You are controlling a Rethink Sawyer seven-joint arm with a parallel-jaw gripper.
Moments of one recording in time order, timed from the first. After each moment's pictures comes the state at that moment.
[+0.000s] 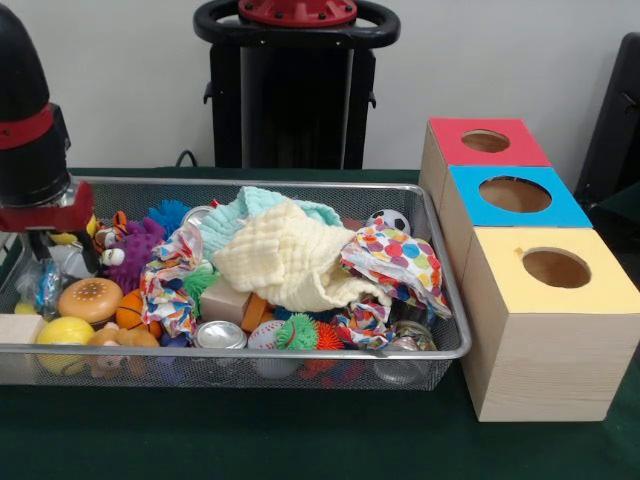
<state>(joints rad) -1.00 -0.41 0.40 1.46 -0.53 0.75 1.43</state>
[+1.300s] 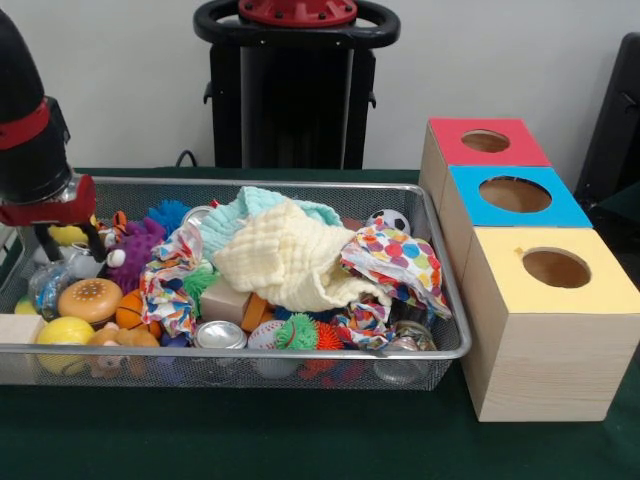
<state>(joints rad) -1.00 -0.39 0.40 1.44 -0.51 0.84 1.43</state>
